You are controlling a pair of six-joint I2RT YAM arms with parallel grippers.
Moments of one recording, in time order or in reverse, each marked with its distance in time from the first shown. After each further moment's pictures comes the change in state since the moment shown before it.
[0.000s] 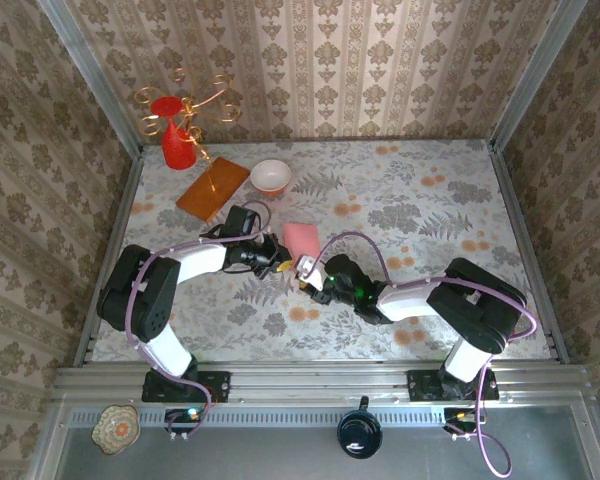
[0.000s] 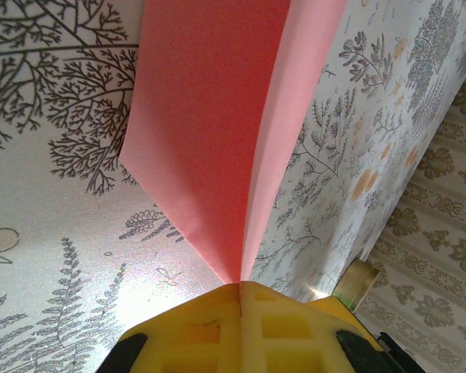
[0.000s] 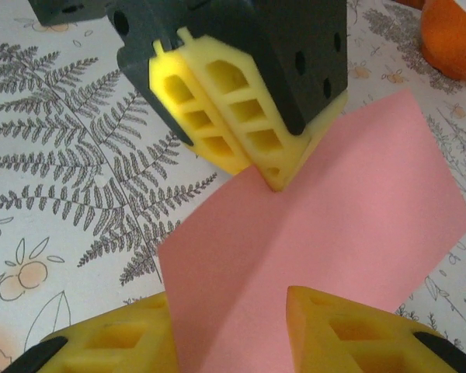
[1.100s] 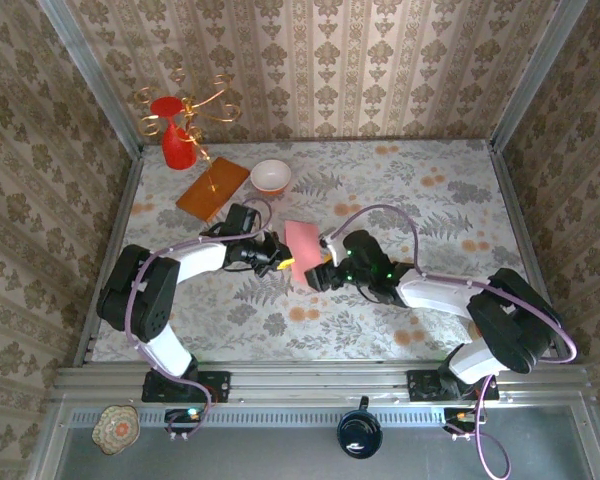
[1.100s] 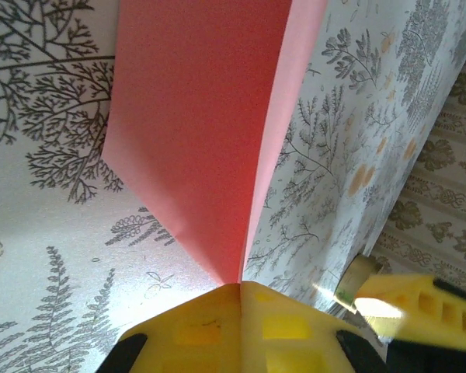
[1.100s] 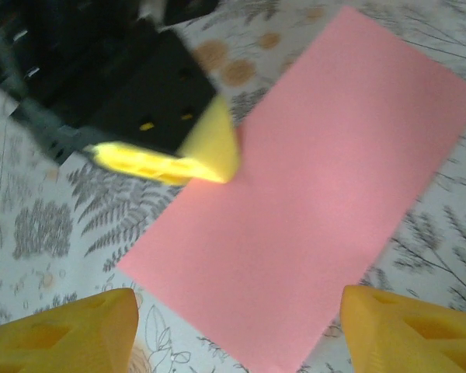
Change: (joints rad) left arm 0.000 0.000 0.014 -0.011 0.003 0.034; right arm -0.135 -0.183 0.069 -0.319 -0.251 0.491
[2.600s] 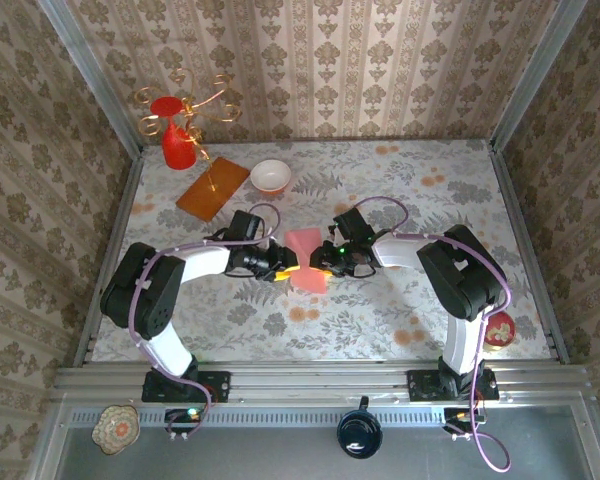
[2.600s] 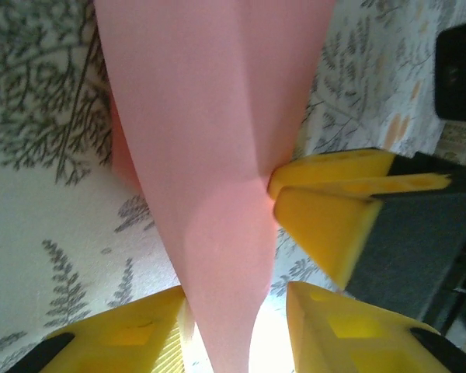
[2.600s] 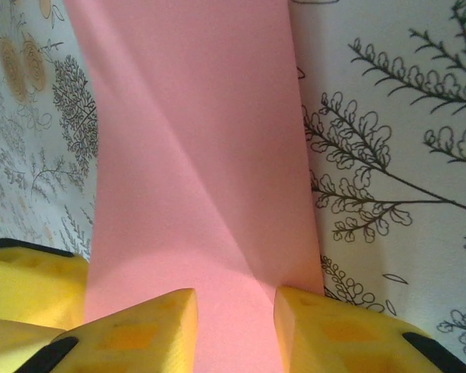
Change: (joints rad) left arm -0.021 0.027 -0.023 0.010 0.035 0.173; right arm -0.183 0.389 0.327 -0.321 -0.272 0.661
